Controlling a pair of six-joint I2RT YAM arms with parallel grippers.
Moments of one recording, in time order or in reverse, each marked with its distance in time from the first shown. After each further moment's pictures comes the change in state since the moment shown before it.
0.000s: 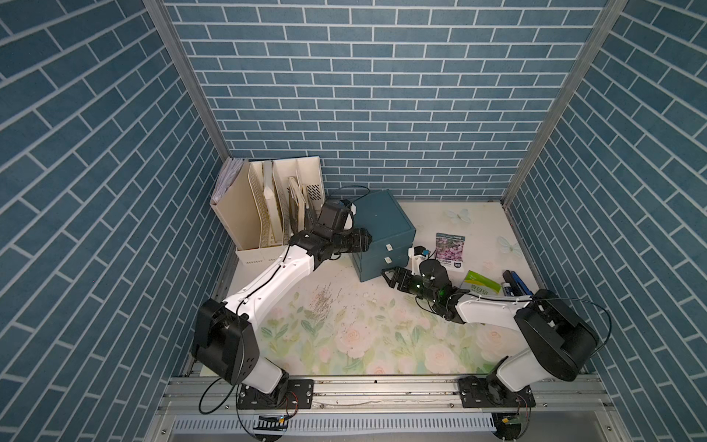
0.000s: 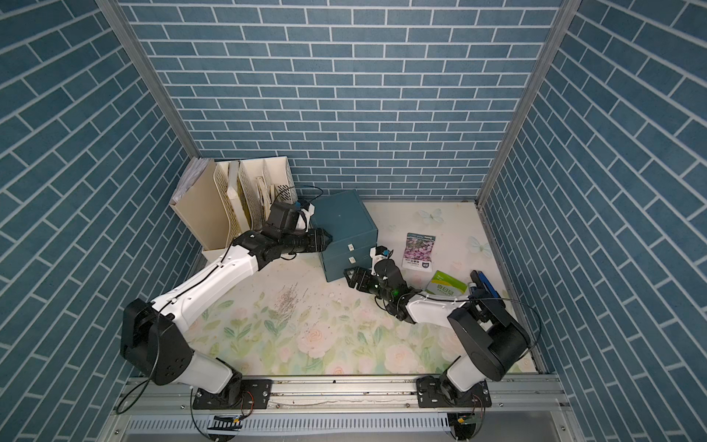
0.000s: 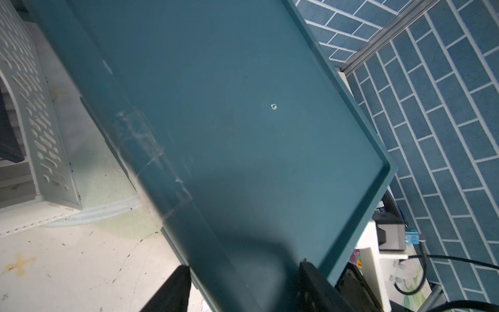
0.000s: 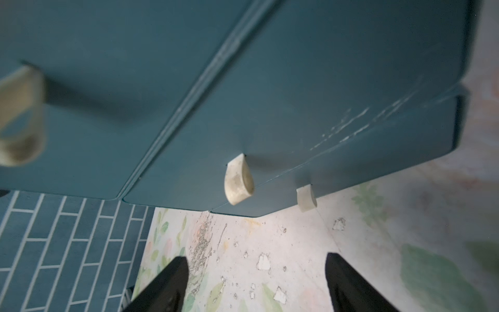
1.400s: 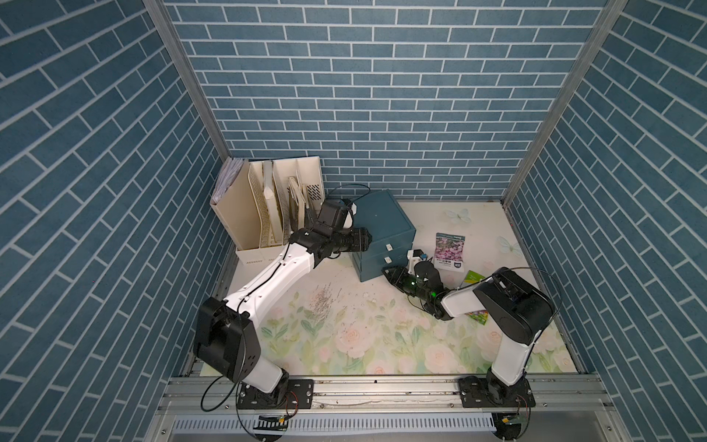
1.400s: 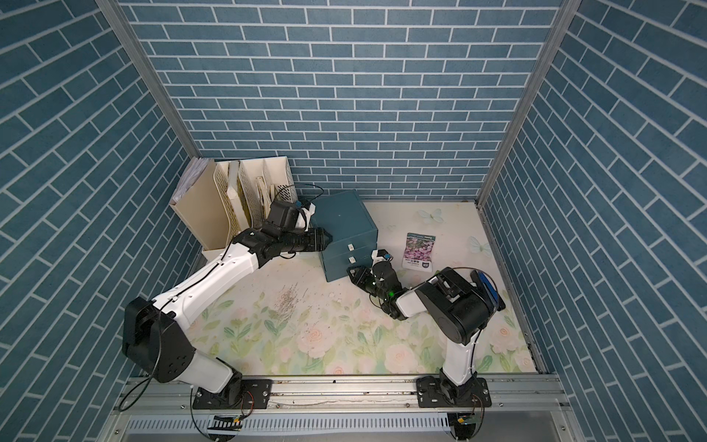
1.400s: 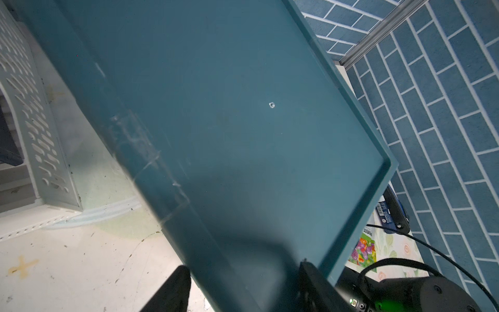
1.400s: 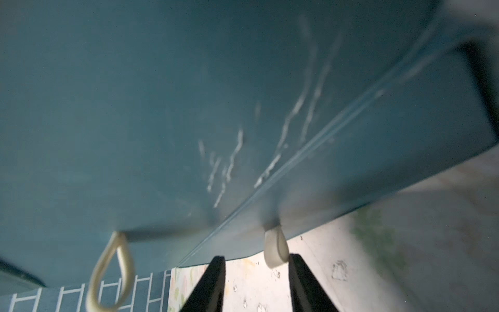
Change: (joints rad) left arm 0.009 0.014 0.024 -0.027 0.018 0.029; right arm -0.041 0.282 0.021 0.320 -0.001 0.211
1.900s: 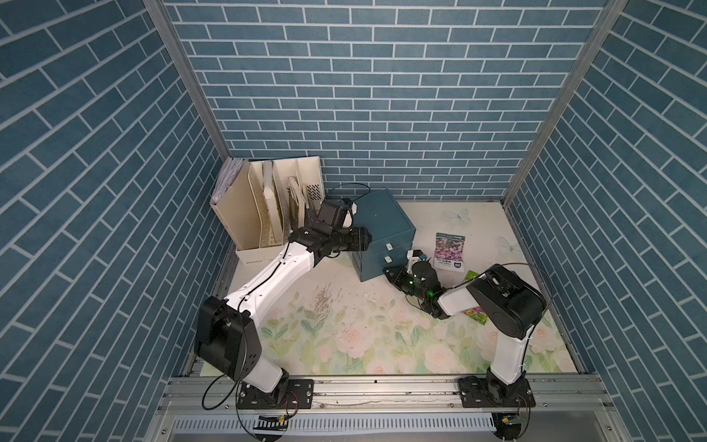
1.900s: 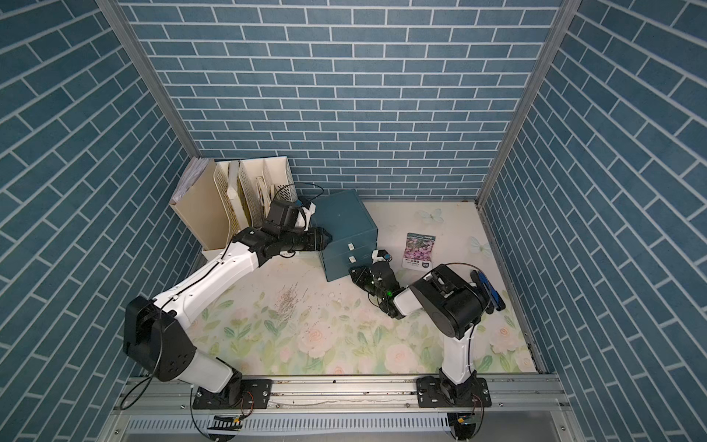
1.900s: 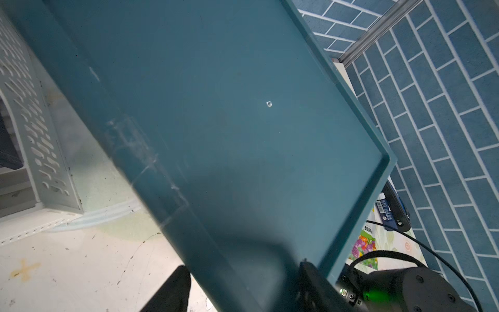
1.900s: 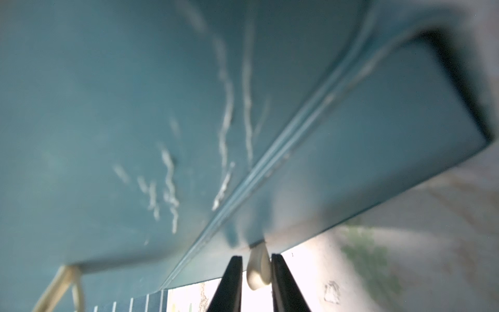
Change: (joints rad) left arm 0.009 0.008 0.011 -0.007 0.015 0.018; right arm 0.000 0.052 0.023 0.026 0.032 0.029
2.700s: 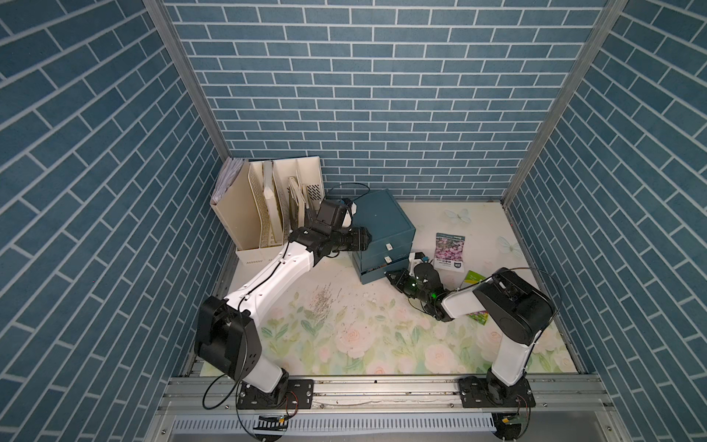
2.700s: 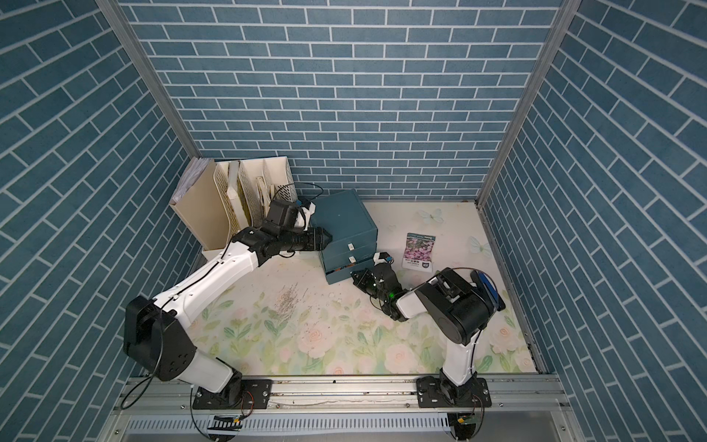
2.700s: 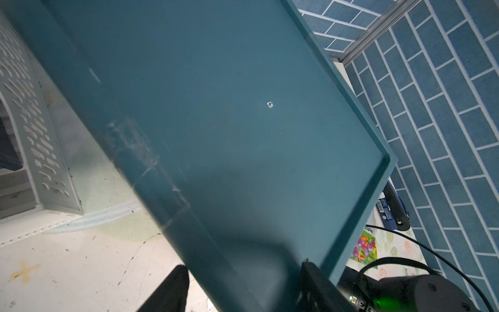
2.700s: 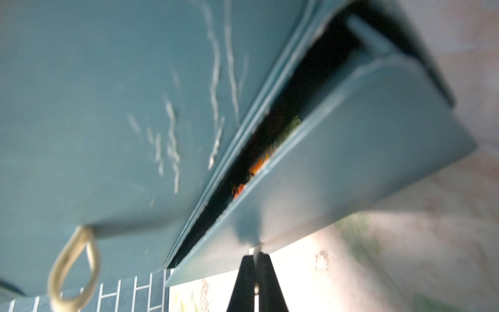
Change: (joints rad) left arm 0.006 0.001 0.000 0.001 0.006 0.005; right arm 0.018 -0.076 -0.051 -0.061 -0.013 0.012
